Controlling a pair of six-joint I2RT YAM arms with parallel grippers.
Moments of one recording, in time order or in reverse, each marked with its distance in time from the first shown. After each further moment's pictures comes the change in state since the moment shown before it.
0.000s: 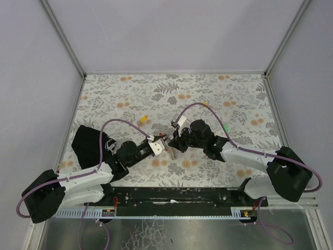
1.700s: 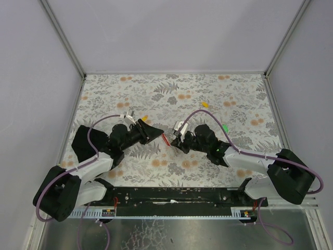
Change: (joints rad) left arm 0.432 0.113 0.061 -0.077 0.355 -1.579; right arm 0.000 -0.030 -0.111 0.161 0.007 -0.230
